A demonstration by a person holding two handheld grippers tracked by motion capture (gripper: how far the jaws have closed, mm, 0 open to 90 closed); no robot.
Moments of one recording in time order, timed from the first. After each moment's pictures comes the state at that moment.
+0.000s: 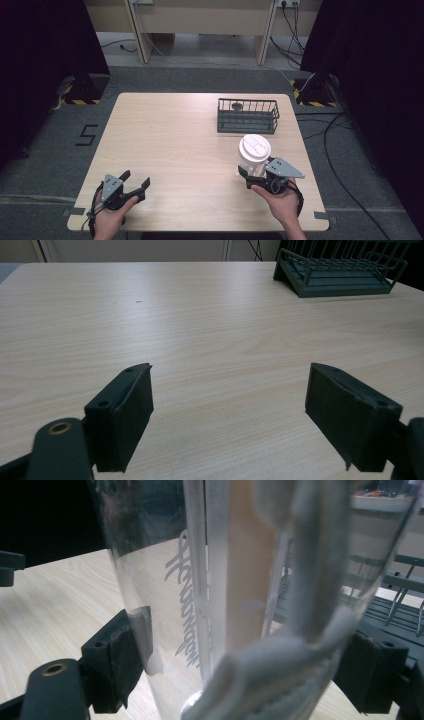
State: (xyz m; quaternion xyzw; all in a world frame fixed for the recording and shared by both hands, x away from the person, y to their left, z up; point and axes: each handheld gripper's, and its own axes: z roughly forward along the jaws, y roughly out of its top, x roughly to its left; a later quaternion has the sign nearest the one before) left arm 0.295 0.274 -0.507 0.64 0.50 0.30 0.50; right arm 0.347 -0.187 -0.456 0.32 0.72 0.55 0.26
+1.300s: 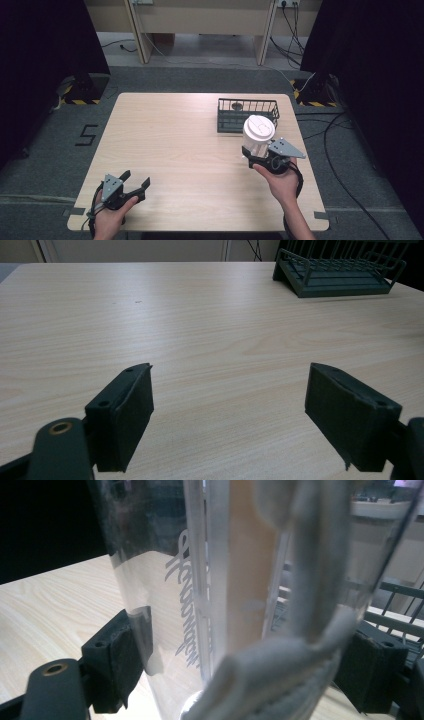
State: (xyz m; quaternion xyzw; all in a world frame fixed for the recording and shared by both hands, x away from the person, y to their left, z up) left arm 0.295 0.273 -0.507 0.64 0.50 0.30 0.50; right arm 0.392 -0.192 -0.435 0.35 0.70 0.55 0.29
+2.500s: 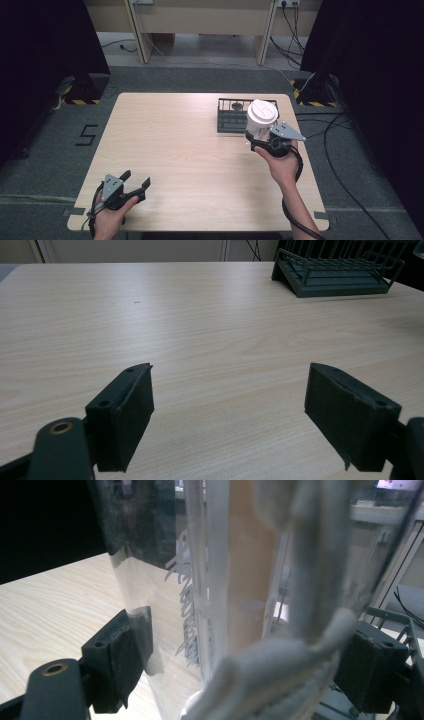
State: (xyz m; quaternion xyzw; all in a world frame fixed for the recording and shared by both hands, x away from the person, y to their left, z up) left arm 0.294 0.273 -0.507 0.65 0.50 0.30 0.50; right arm 0.432 -0.197 -0.417 0.37 0.69 0.53 0.31
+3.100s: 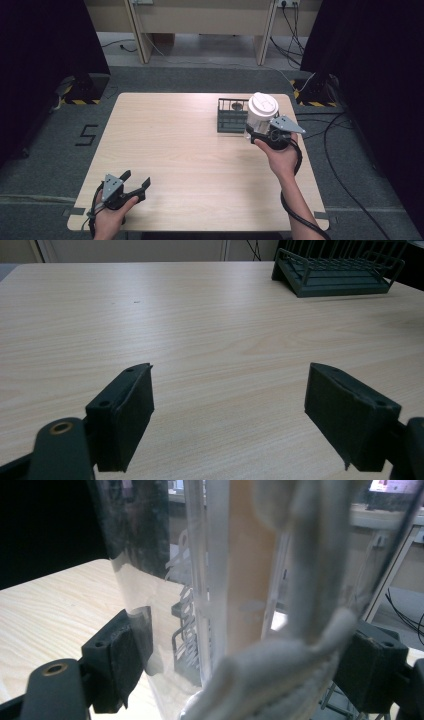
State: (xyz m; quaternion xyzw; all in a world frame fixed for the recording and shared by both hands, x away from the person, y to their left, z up) left arm 0.295 0.273 -0.507 0.65 0.50 0.29 0.50; right arm 0.447 -0.196 -0.407 0.38 0.69 0.53 0.32
